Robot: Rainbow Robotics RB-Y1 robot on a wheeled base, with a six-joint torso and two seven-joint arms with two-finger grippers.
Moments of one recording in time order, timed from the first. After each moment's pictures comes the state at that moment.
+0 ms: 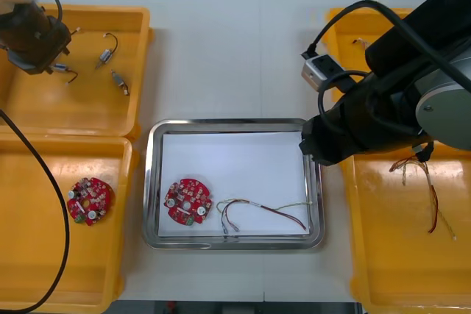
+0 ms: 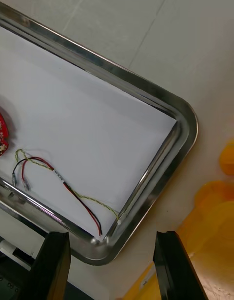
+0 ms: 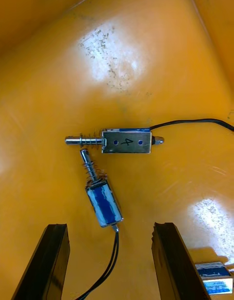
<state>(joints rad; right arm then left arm) -0.60 -0.61 0.27 -2.28 -0.86 1.92 1.10 -1.14 0.58 0.16 -0.58 0.24 1.25 -0.69</state>
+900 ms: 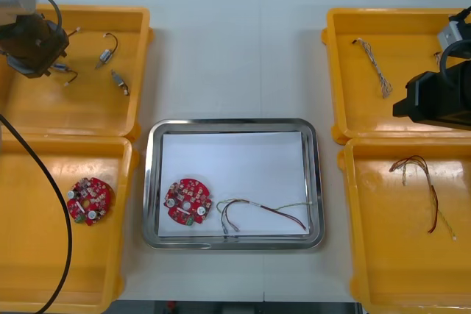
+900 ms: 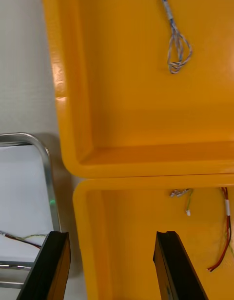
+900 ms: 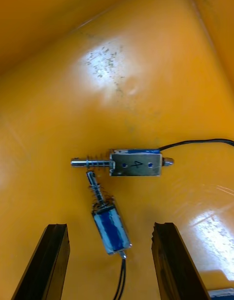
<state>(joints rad) -0.44 -0.73 -0.14 -2.21 -0.86 1.92 0.95 -1.11 0.57 0.18 -0.57 0.20 1.18 -0.69</state>
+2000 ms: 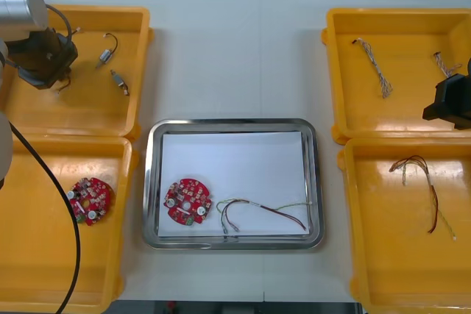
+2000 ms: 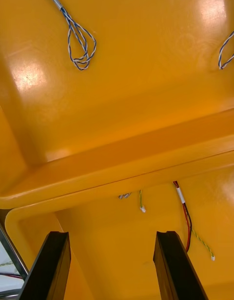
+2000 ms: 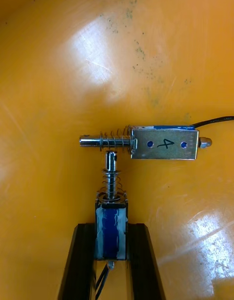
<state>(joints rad) -0.43 -0.75 -0.19 -2.02 -0.80 1.92 0.95 -1.08 0.53 0.20 -0.57 0.18 1.16 -0.69</state>
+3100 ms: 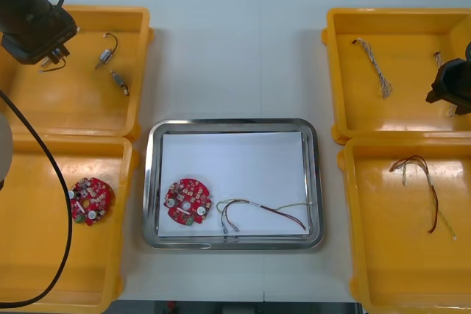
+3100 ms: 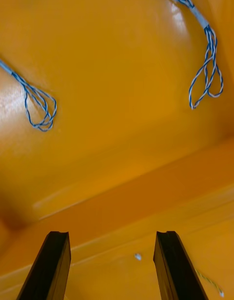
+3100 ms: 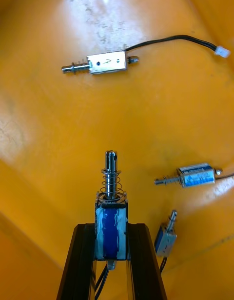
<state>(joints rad) -0.54 -0.75 -0.14 -1.72 -0.69 1.79 0.95 -1.07 0.53 0.20 -0.96 0.22 1.66 -0.81</state>
